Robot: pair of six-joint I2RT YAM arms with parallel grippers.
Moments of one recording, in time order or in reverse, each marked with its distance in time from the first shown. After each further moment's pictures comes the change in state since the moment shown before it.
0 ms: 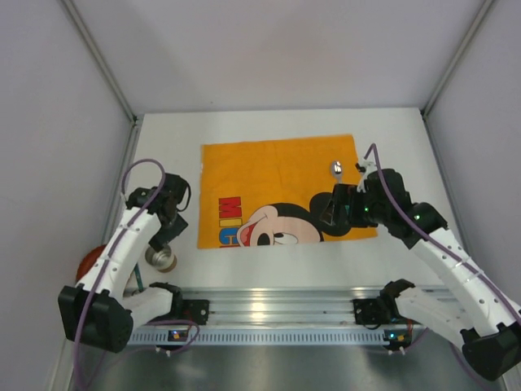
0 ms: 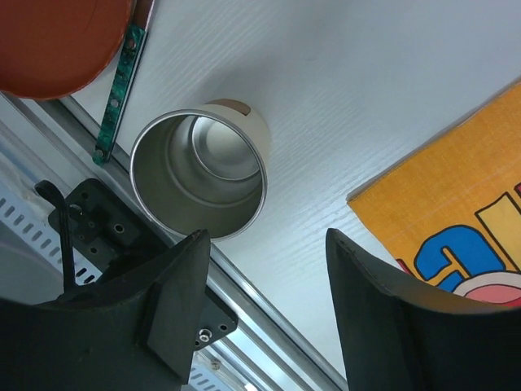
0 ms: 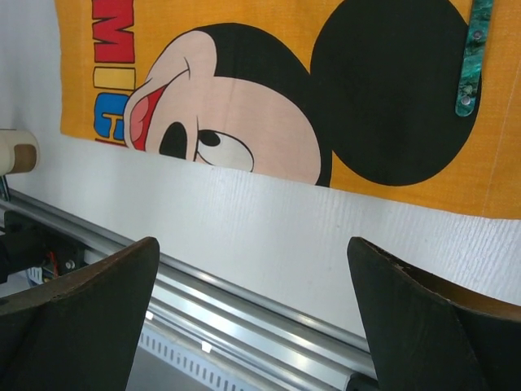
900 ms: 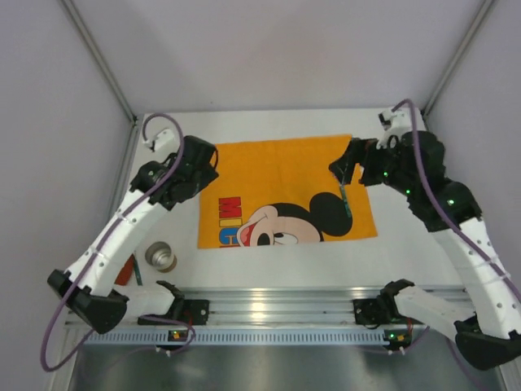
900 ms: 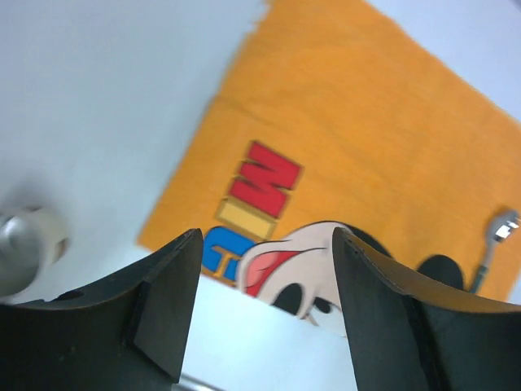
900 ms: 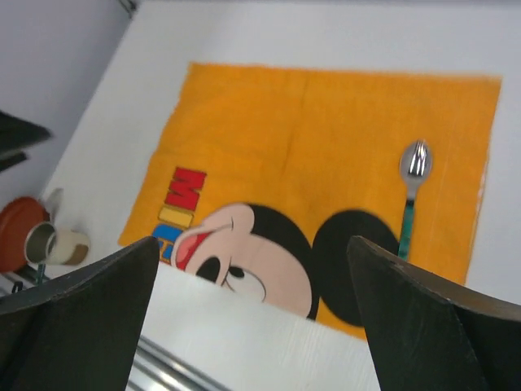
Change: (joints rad) left arm -0.385 0.204 0.510 0.256 -0.125 0.062; right arm -0.044 0.112 0.560 0.039 0.035 -0.227
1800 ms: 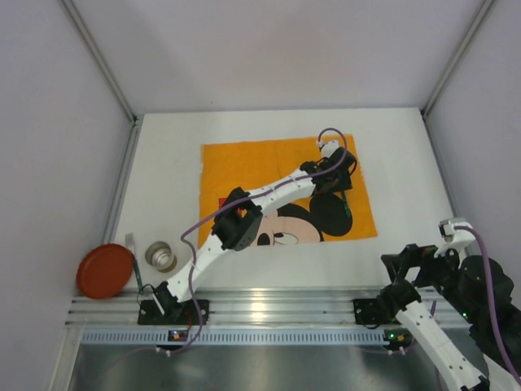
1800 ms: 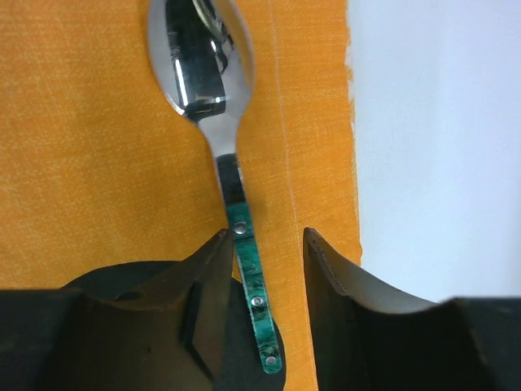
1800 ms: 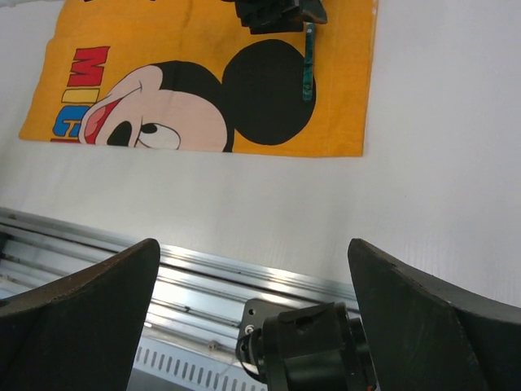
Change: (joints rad) left arm -0.322 1.255 0.826 0.517 0.380 0.084; right arm -0.009 -0.826 -0.415 -0.576 0.188 0.035
